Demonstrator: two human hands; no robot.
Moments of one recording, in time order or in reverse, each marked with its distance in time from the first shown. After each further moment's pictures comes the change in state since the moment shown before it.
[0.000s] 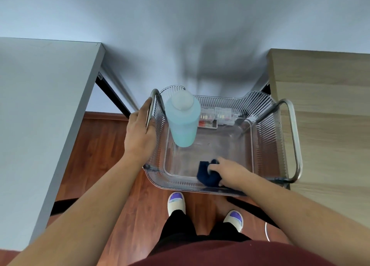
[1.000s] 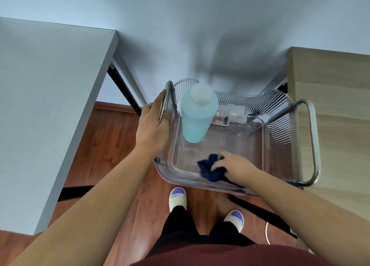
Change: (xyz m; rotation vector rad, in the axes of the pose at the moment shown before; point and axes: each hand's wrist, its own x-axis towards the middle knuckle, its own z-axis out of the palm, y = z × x) left_hand 0.001 -0.008 -0.002 -0.074 -0.010 0.001; right_hand 0.003 -0.014 -0.009 0.062 0.075 -0.038
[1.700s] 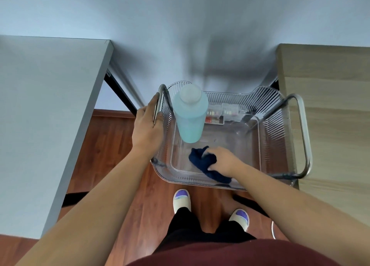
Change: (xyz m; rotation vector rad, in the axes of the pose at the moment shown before) left_hand 0.001 0.003 0.003 0.083 0.044 0.006; right_hand 0.011 -0.021 -0.005 0.405 0.083 0.067
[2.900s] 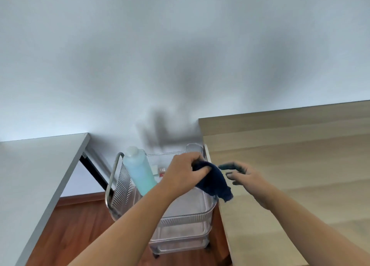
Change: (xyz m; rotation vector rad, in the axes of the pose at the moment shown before) left_hand -0.161 0.228 0.045 0.033 -0.360 0.634; right_hand -0.260 0.060 -0.110 0.700 0.546 -0.172
